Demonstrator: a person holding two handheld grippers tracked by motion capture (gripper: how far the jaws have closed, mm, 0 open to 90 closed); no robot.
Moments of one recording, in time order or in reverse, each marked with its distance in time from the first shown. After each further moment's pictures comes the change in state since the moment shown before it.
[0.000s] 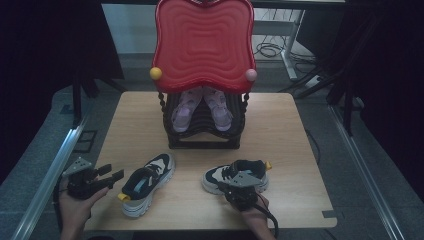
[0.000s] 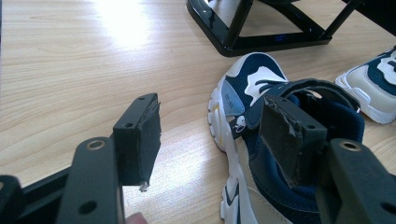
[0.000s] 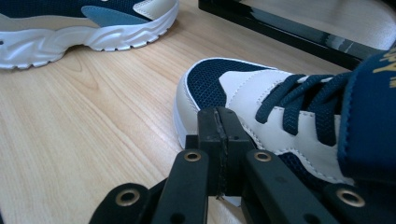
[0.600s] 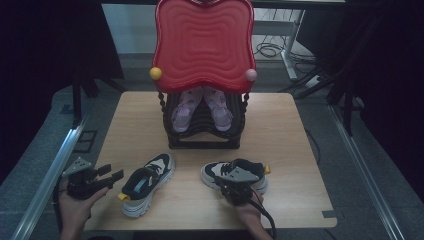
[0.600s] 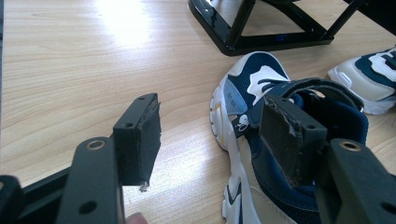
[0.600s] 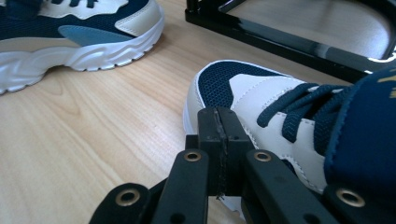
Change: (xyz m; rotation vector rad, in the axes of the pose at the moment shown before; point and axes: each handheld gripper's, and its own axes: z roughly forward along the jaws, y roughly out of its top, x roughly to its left) left arm 0.001 -0.001 0.000 0.002 0.001 -0.007; right arm 0.000 0.007 0.017 -0.029 -0.039 0.040
